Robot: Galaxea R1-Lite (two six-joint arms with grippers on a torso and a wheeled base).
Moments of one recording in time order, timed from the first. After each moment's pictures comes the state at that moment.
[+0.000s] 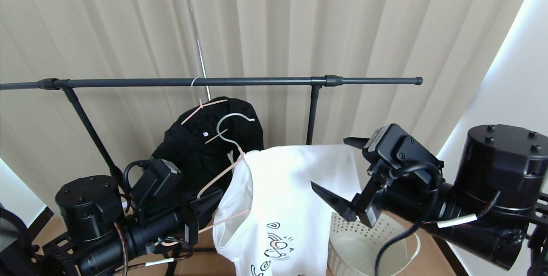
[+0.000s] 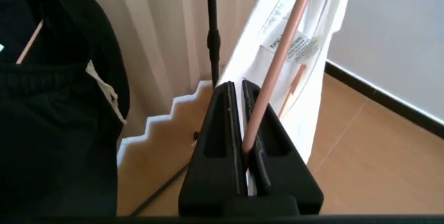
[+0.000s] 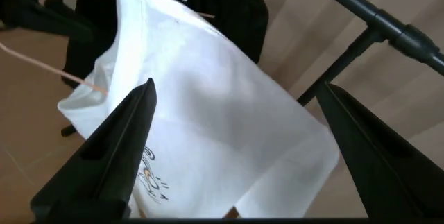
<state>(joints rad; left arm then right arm) -0.38 1.84 -0.18 -1.44 -0.35 0.15 0.73 1.57 -0.60 -0.73 -0.04 -0.38</state>
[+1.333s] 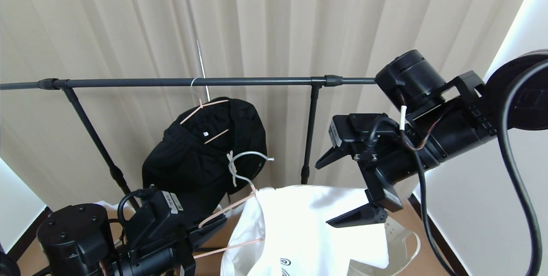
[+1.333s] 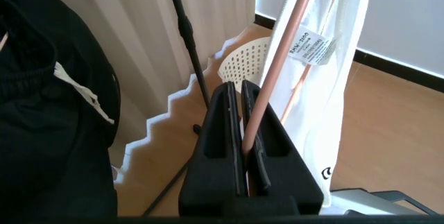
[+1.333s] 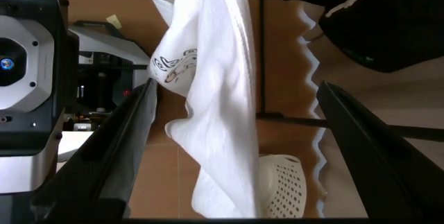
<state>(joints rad) -0.48 1.83 -0.02 -1.57 -0.34 0.26 0.59 1.81 -1.50 0.69 0.49 -0.87</state>
